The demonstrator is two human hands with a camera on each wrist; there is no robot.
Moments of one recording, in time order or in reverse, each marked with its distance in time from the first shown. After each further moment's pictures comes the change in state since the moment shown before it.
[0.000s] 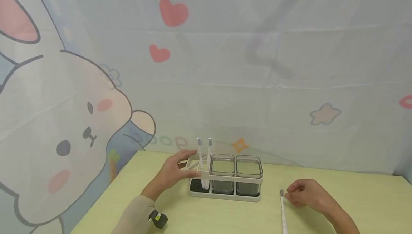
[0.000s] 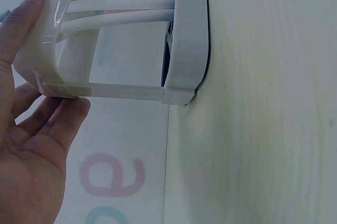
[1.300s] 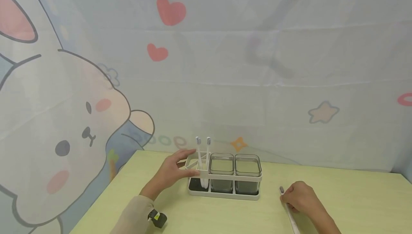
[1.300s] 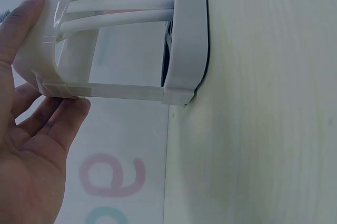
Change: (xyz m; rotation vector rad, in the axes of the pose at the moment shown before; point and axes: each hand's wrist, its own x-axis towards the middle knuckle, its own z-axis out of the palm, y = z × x) left_hand 0.000 -0.001 0.000 0.013 0.002 0.004; right_hand 0.008 -0.009 0.042 -0.225 0.224 0.194
